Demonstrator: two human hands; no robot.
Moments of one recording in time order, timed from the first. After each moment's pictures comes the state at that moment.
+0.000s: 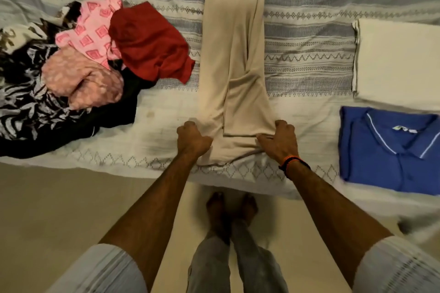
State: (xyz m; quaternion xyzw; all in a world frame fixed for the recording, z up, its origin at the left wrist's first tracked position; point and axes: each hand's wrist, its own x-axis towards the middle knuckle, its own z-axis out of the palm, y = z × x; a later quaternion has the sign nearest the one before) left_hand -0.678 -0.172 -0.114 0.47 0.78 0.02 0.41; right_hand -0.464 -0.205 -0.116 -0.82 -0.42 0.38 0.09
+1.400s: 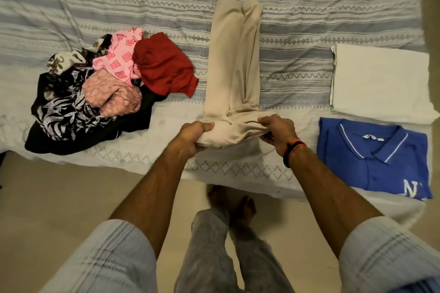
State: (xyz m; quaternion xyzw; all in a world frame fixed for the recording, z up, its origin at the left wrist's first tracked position) left_hand -0.666 -0.158 -0.019 0.13 0.71 0.20 0.67; right_hand -0.444 -0.175 -0.013 -0.72 -0.08 0.59 0.35
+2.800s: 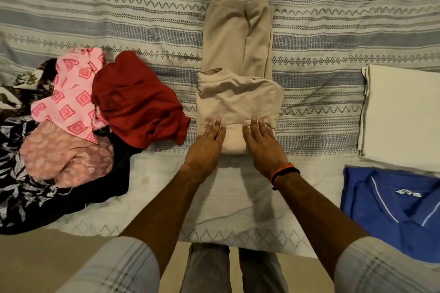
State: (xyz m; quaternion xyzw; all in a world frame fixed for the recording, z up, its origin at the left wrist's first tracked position) left_hand -0.644 -0.010 -0.127 0.80 0.50 -0.18 0.28; right_hand -0.467 -0.037 -0.114 -0.60 -0.75 0.22 -0.17
